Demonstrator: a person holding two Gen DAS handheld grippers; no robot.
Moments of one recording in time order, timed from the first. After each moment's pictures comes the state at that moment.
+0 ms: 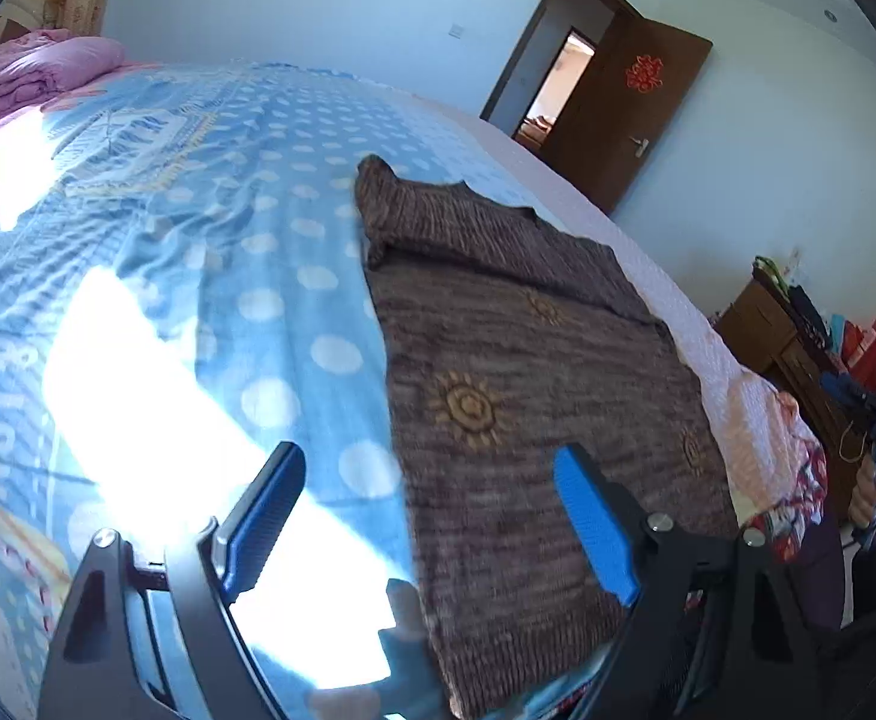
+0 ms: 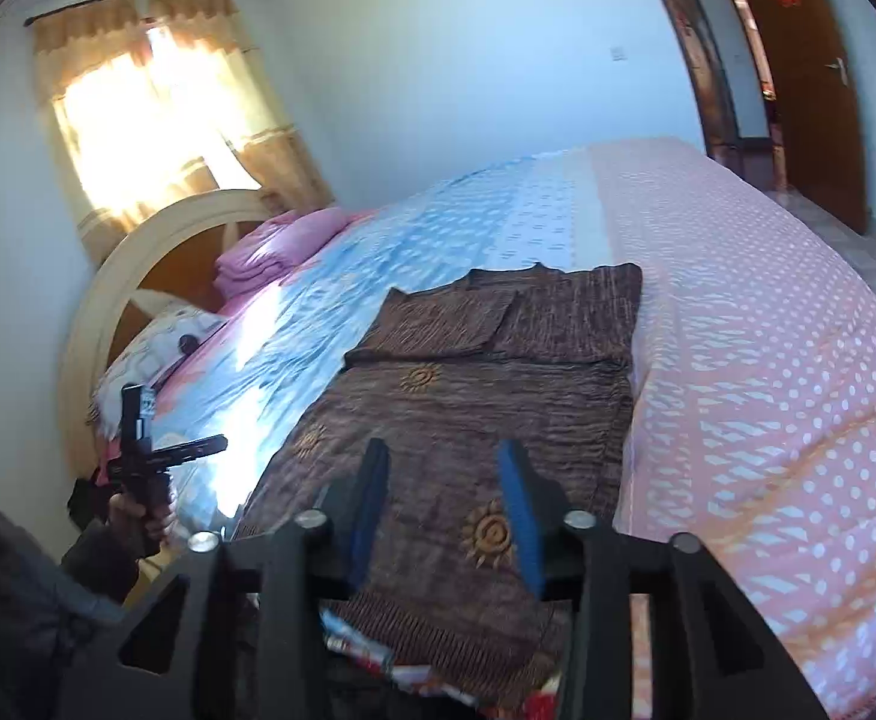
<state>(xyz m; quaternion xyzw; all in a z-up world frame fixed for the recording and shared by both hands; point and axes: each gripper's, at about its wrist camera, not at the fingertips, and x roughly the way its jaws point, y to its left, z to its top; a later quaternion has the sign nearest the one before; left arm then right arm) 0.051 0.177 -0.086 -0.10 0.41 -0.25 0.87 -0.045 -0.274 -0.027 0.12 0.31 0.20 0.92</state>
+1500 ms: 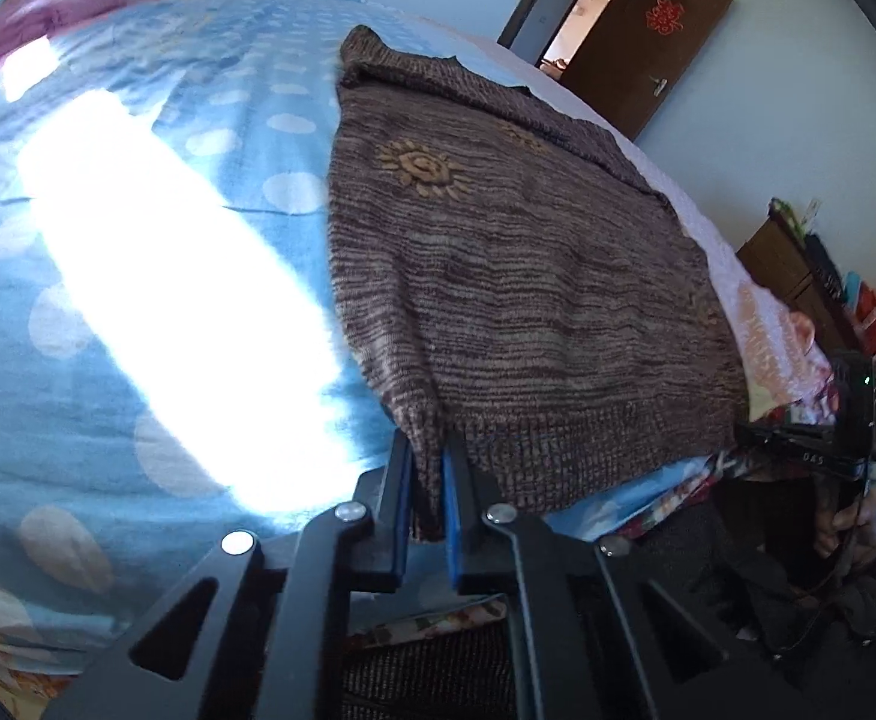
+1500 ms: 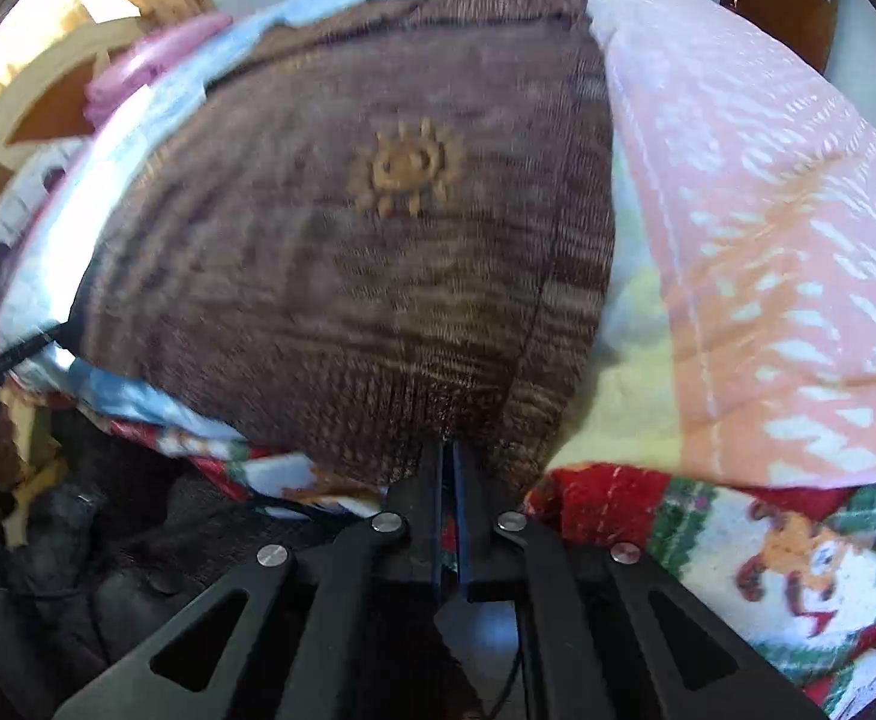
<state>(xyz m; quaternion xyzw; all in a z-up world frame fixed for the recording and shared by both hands) -0.018 0.148 -0.149 -0.11 0.48 -0.23 0.84 -0.044 -0.227 -0.192 0.06 0.53 0.09 0.84</state>
